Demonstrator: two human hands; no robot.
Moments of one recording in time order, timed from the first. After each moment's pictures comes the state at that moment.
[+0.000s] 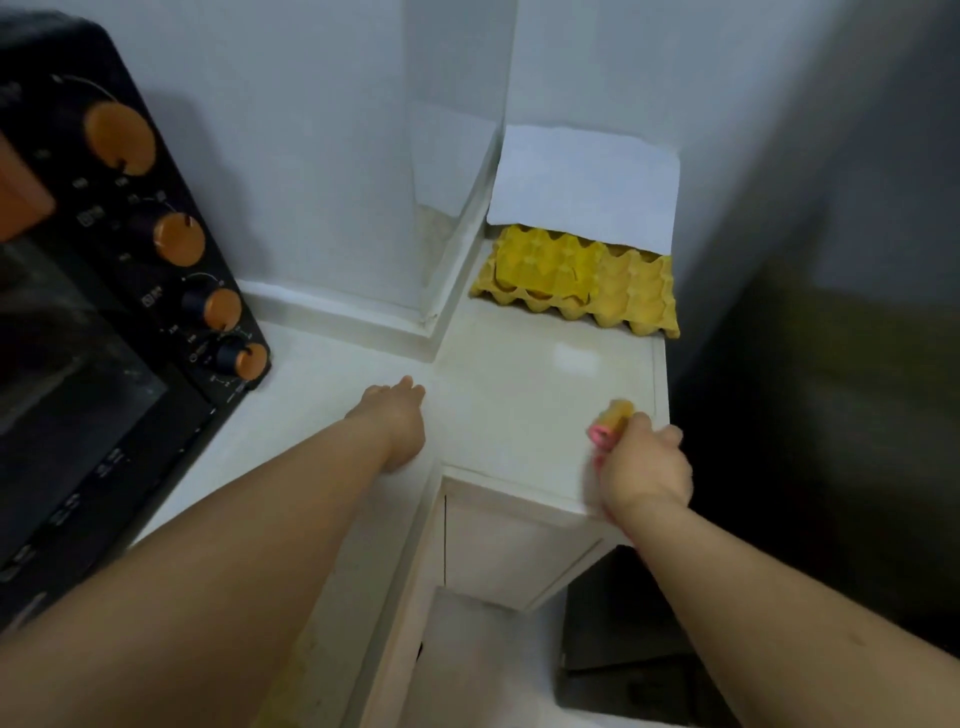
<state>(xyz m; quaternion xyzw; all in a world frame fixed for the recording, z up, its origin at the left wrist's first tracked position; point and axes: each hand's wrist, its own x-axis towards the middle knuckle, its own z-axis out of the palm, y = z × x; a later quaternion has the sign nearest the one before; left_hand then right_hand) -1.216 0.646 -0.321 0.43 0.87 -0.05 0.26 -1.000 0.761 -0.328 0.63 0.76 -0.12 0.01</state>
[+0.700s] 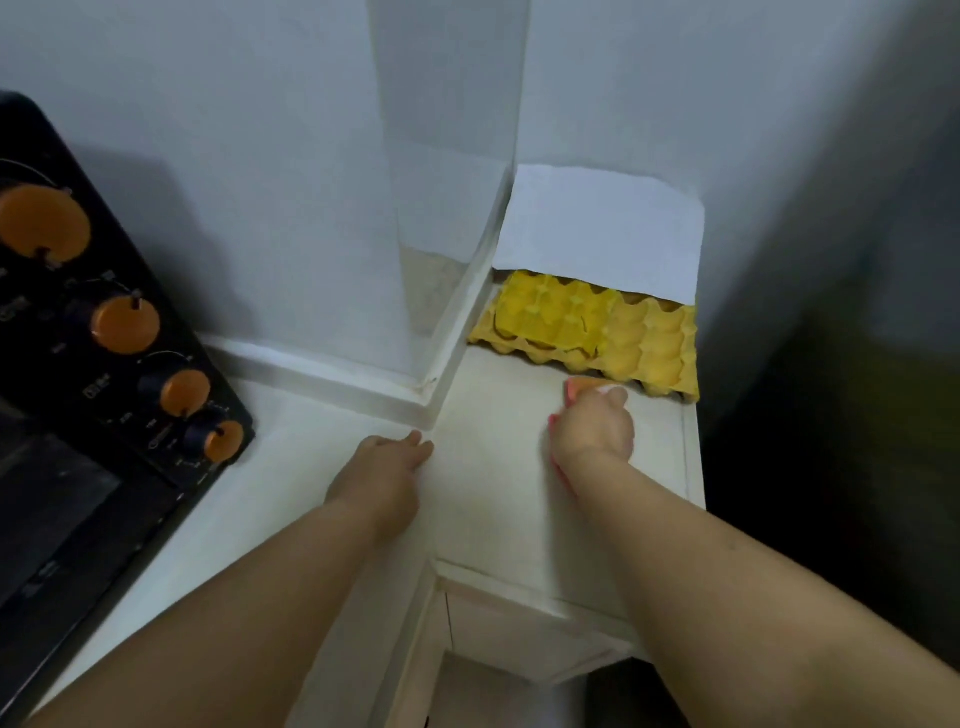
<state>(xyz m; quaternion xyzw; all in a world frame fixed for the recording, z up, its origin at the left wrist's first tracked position) -1.235 0.665 -0.325 0.41 0.88 0.07 0.23 -1.125 0.852 -0.346 0.59 0.77 -0.23 -0.08</state>
